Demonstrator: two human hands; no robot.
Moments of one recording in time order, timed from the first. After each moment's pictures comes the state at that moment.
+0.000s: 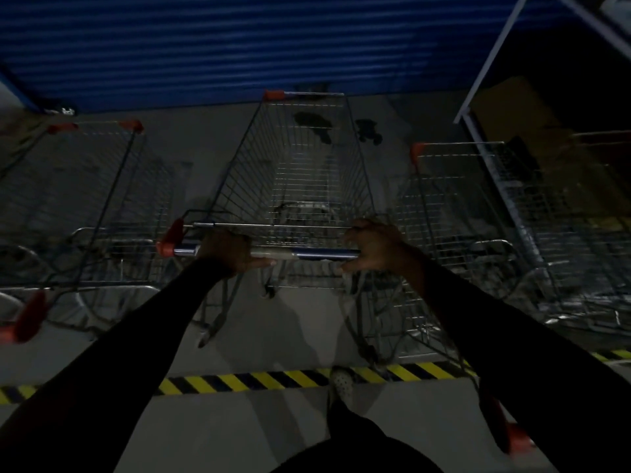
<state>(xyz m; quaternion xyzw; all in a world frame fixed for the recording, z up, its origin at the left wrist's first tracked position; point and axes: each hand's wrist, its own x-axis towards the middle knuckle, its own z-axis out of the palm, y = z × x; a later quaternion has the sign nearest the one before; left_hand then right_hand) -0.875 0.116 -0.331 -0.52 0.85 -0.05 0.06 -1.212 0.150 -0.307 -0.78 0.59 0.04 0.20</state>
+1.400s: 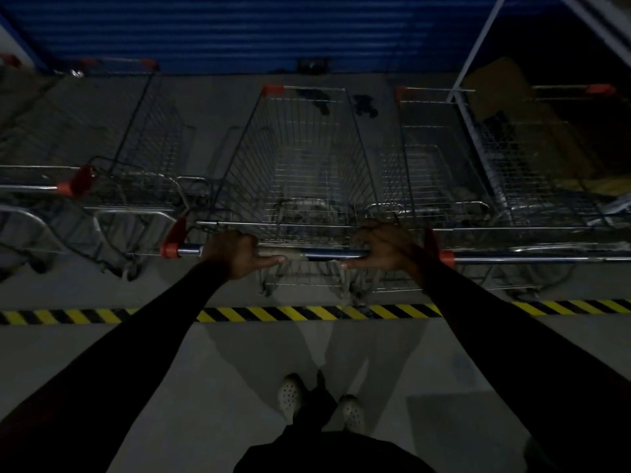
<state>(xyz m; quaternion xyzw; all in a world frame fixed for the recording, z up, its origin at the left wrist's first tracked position) -0.885 0.408 -0.311 -0.56 0.82 0.02 0.06 -1.221 0.415 -0.322 -0.81 0.57 0.04 0.17</state>
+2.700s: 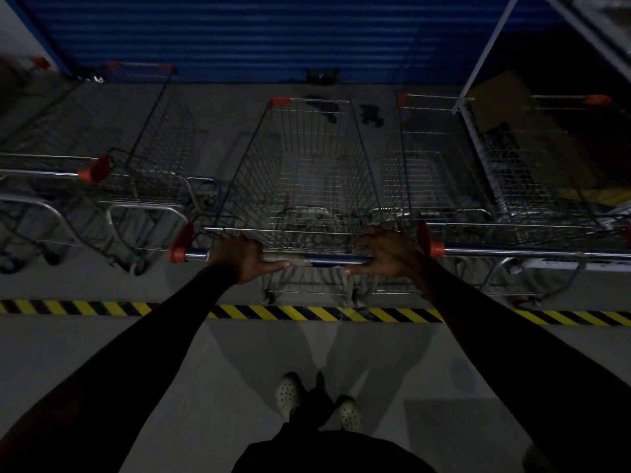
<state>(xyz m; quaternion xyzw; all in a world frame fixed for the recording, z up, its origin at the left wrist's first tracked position) -0.894 0.455 -0.310 -0.59 0.81 0.03 0.06 -1.233 0.450 -0.330 -0.81 0.56 0.03 0.16</state>
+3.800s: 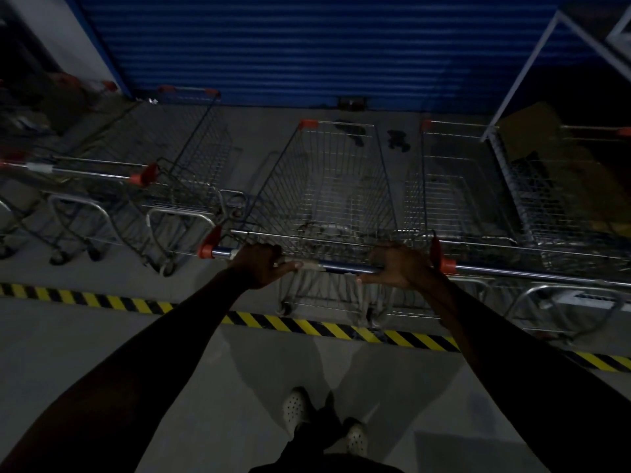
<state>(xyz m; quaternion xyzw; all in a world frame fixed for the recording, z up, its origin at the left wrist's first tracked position) -0.895 0.476 -0.303 -0.59 0.80 0.08 0.00 -1.227 0.462 -0.308 -0.80 0.56 0.04 0.21</state>
